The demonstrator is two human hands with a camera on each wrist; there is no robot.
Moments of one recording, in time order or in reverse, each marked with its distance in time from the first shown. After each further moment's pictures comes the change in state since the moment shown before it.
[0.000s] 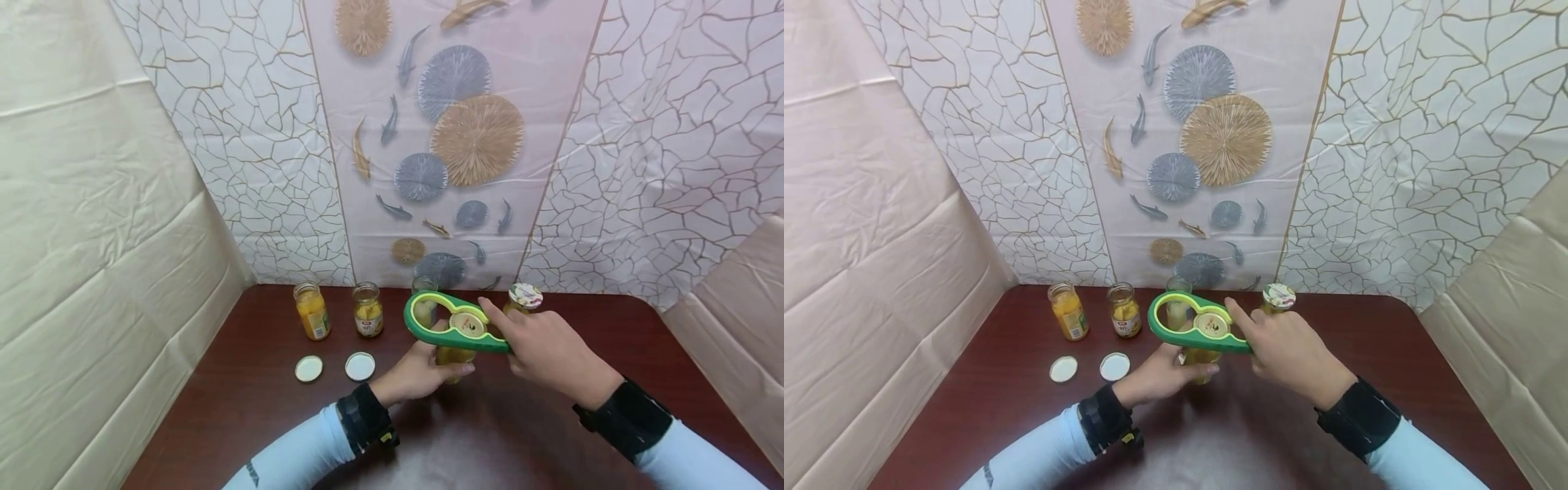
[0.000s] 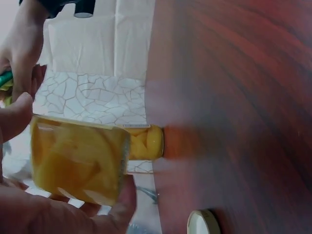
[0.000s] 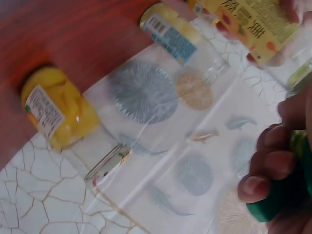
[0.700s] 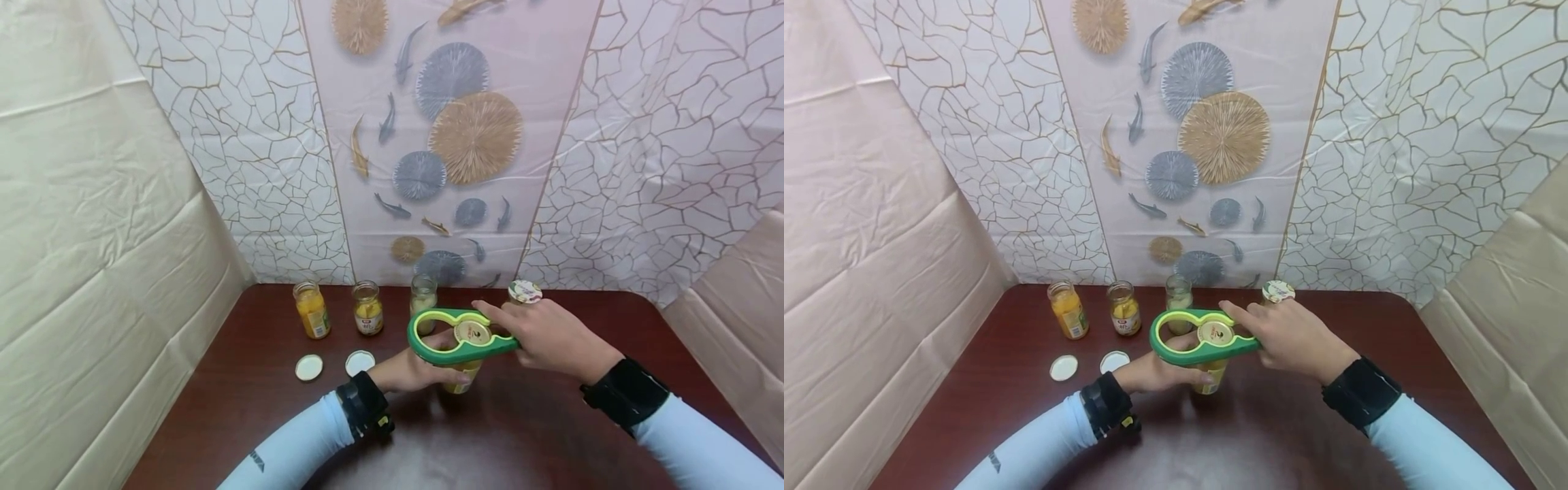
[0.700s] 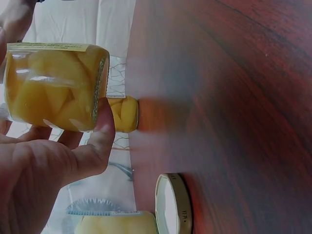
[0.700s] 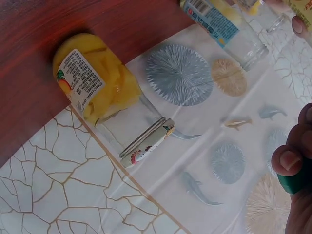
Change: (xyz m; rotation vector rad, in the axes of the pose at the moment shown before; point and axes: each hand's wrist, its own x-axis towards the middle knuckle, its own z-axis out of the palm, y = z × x) left_hand 0.015 -0.025 -0.012 -0.148 -0.340 0.149; right_hand -0.002 0.027 0.007 0.095 -0.045 -0.121
